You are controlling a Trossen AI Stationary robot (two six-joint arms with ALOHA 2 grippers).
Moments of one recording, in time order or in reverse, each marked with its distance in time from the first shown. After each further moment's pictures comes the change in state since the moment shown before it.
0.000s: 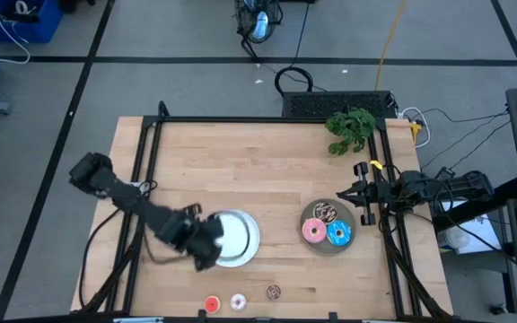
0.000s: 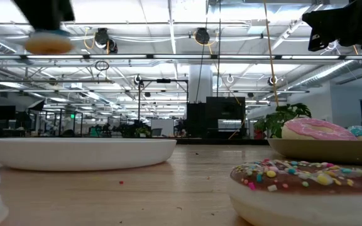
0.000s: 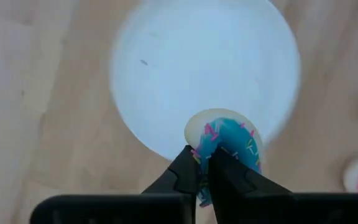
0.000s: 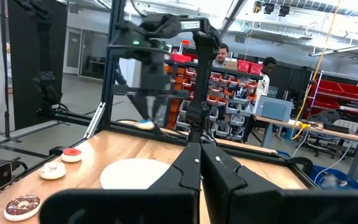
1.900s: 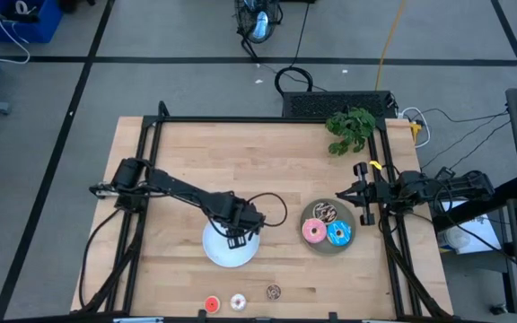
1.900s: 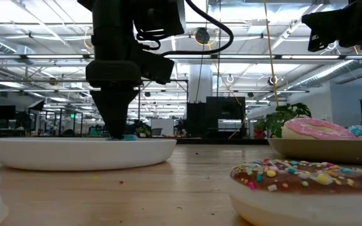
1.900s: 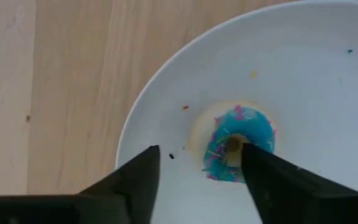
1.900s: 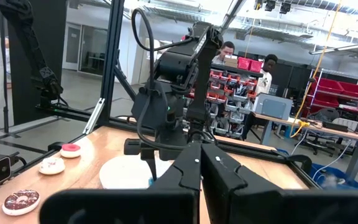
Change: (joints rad) left arm 0.312 0.326 0.000 0.238 0.105 0.353; right arm 0.000 0.009 0.000 -0.005 0.003 -0.009
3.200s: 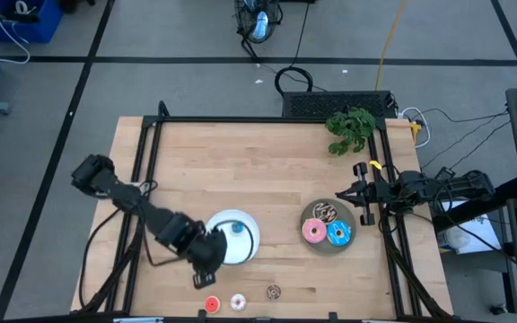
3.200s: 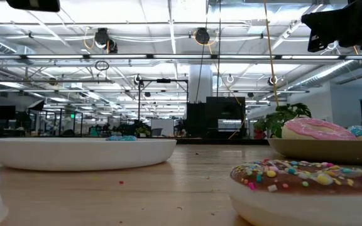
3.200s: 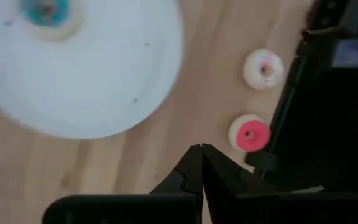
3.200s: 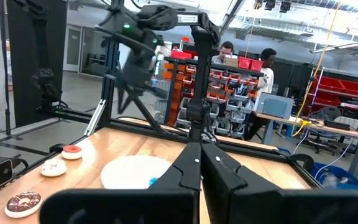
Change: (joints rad) left arm -0.356 -0.289 0.065 -0.096 0.183 -0.410; right arm 0.000 0.006 0.000 0.007 0.000 0.013
